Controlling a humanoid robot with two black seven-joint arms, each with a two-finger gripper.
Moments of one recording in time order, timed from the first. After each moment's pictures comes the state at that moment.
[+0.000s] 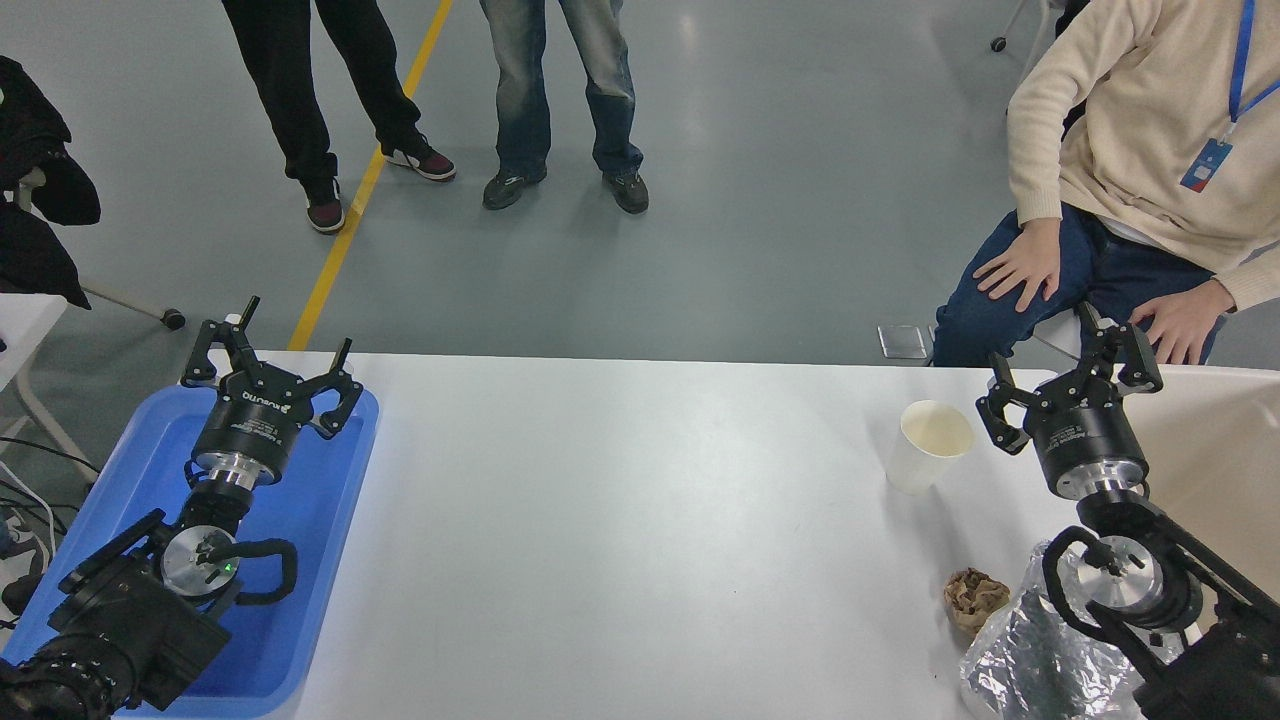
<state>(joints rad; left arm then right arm) -0.60 0.23 -0.89 -0.31 -0.13 -0.77 -0.36 0.29 -0.37 1.03 0.98 -0.16 0.10 0.44</state>
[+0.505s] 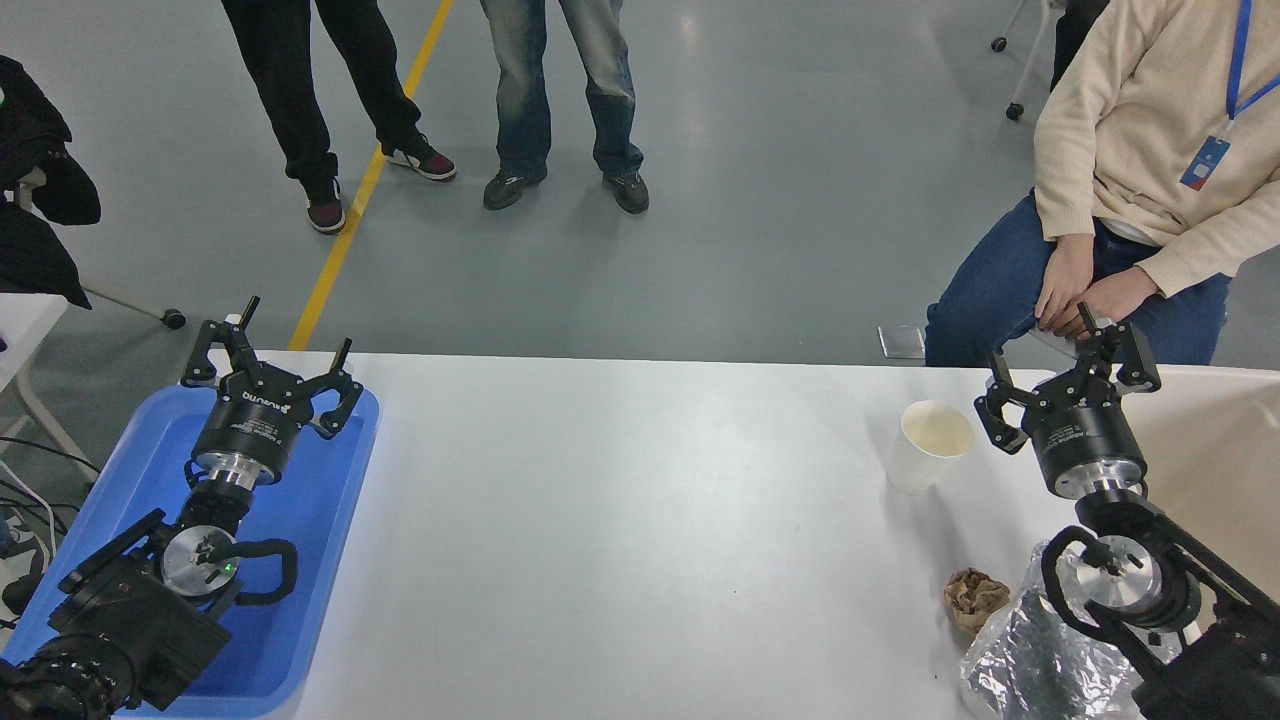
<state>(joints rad) -0.60 0.23 -0.89 -0.31 -0.13 -0.77 -0.36 0.29 -0.37 1.03 0.98 -0.16 0.11 0.44</state>
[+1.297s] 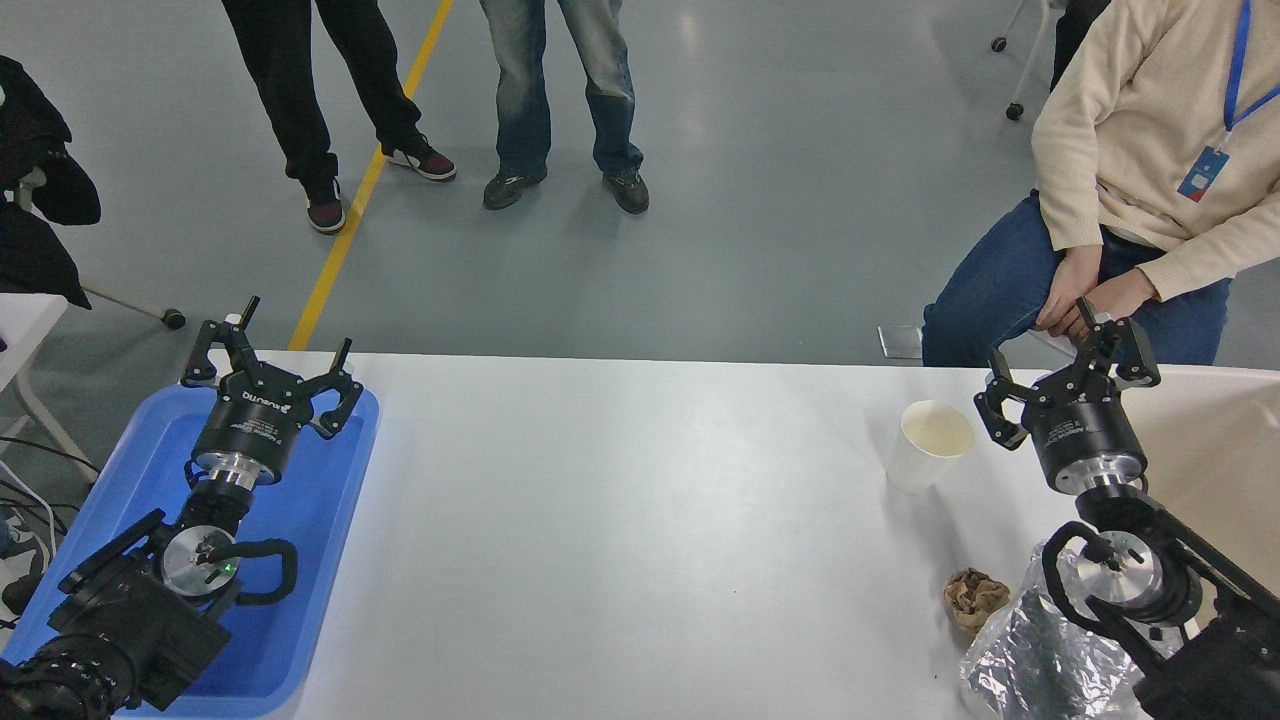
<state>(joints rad) -0.60 0.23 -0.89 -0.31 -0.13 -0.77 -0.37 0.30 -0.37 1.03 0.97 -0.16 0.11 0.43</state>
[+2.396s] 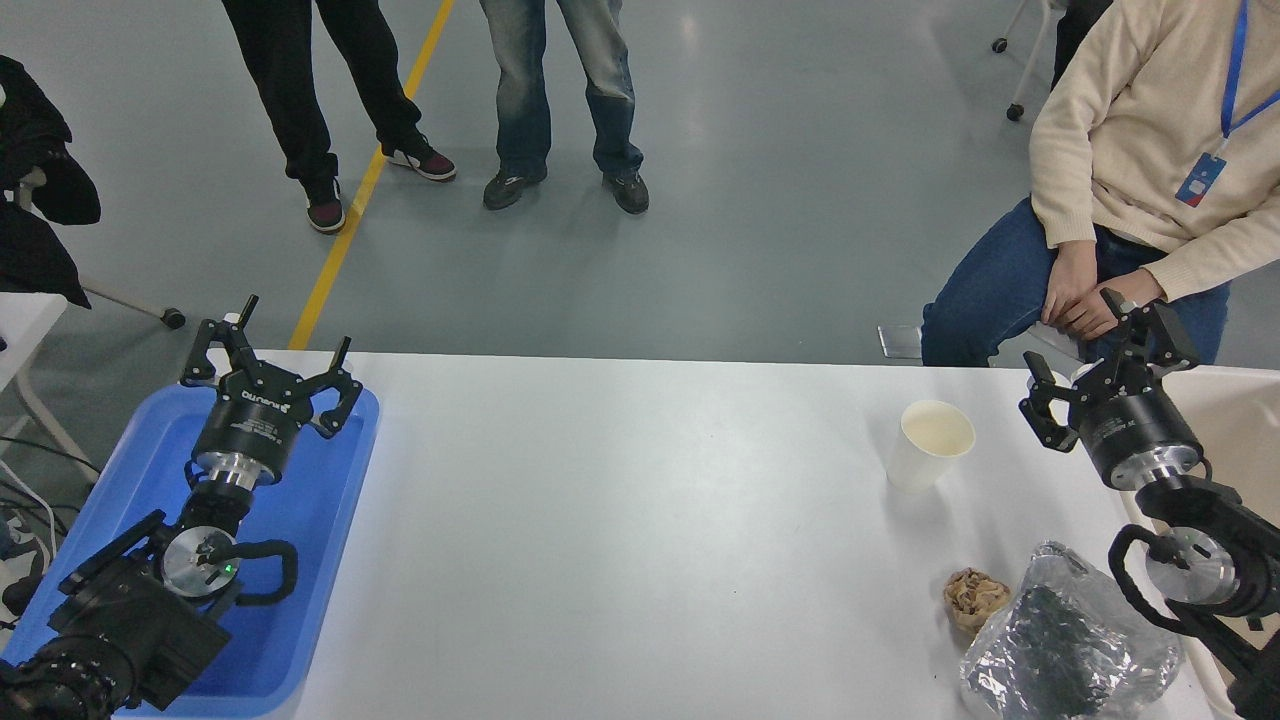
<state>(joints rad) -0.60 0.23 -0.89 -0.31 -0.13 -0.77 -0.37 0.43 -0.69 0.62 0.99 -0.15 0.13 0.44</state>
